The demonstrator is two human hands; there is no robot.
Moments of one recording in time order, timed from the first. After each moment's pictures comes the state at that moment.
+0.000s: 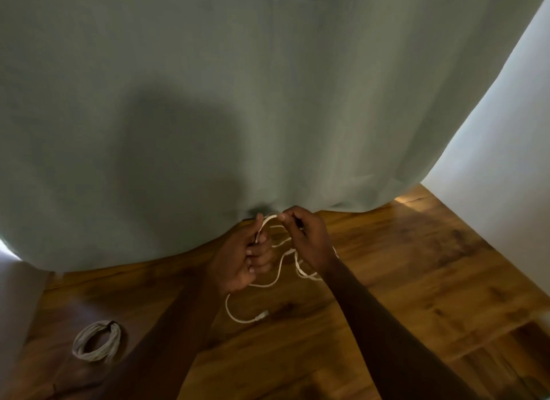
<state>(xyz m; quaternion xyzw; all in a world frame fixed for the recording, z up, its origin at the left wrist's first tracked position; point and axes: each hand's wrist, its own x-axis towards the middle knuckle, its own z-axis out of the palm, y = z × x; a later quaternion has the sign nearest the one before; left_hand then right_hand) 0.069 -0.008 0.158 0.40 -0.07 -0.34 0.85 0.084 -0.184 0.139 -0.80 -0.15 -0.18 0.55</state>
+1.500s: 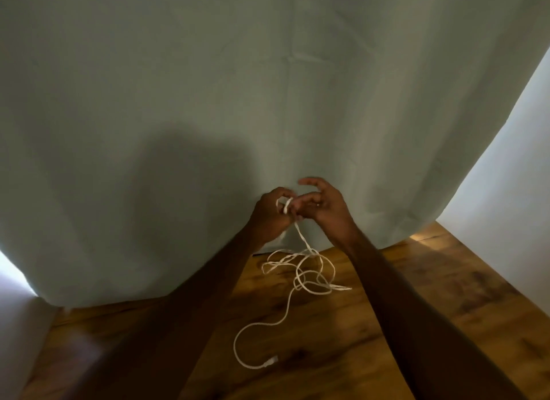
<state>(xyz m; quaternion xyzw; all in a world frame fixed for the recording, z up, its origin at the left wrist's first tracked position) 0.175 -0.041 0.232 0.82 -0.15 0.03 0.55 0.163 -0.203 0.236 -0.73 -0.12 -0.10 0.66</state>
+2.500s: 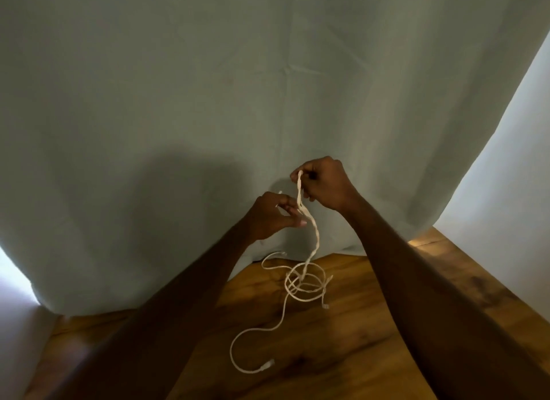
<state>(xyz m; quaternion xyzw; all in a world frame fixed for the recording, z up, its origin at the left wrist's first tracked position) 0.195 -0.030 0.242 0.85 -0.25 0.01 0.46 0.189 -0.202 0.307 -0.89 -0.18 -0.19 0.38</state>
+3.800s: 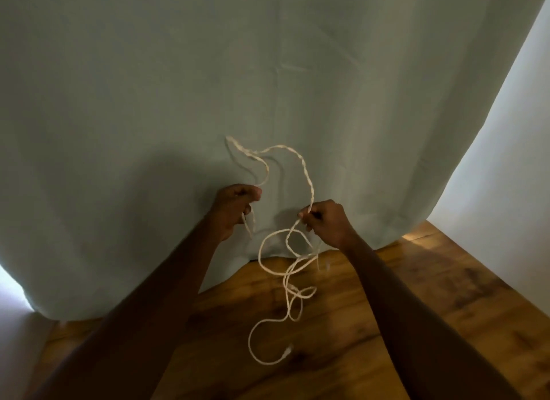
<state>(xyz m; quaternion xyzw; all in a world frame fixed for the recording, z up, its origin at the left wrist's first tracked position) 0.202 0.011 0.246 0.71 -0.03 -0.01 0.70 0.171 -0.226 0.218 -0.90 -0.08 -0.15 0.39</state>
